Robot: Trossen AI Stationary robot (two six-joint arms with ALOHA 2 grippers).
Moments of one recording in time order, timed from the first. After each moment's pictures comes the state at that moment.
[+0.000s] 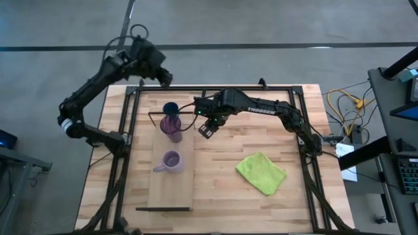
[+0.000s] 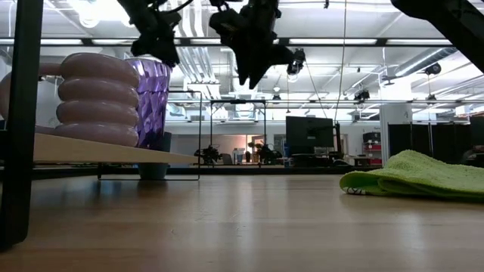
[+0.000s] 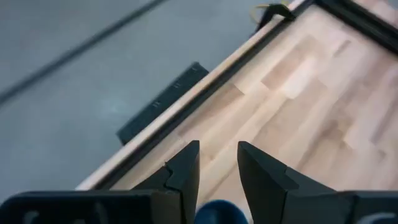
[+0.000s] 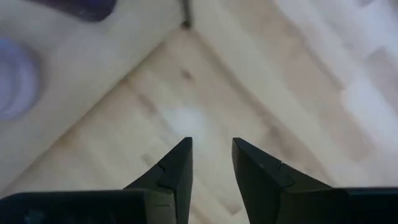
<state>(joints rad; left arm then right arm) 0.83 1.33 1.53 -0.95 0.08 -0.02 -0.11 2.20 2.33 -1.45 0.07 0.57</state>
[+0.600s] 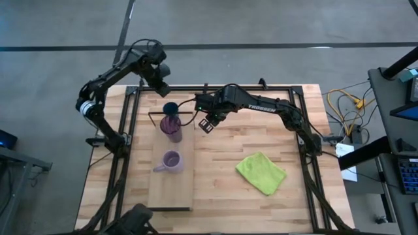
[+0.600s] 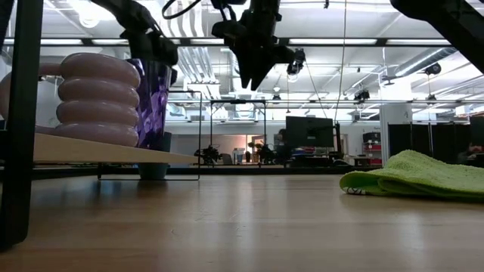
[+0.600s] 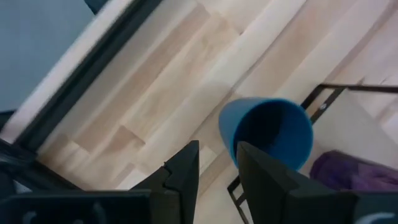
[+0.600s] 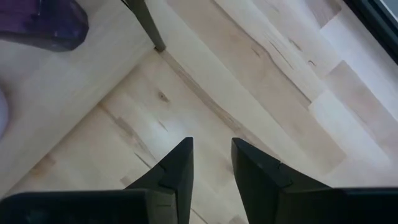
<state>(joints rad) 0.96 1.61 1.53 -1.27 0.16 0.20 -0.13 2.20 2.33 -1.45 0.16 0.58</state>
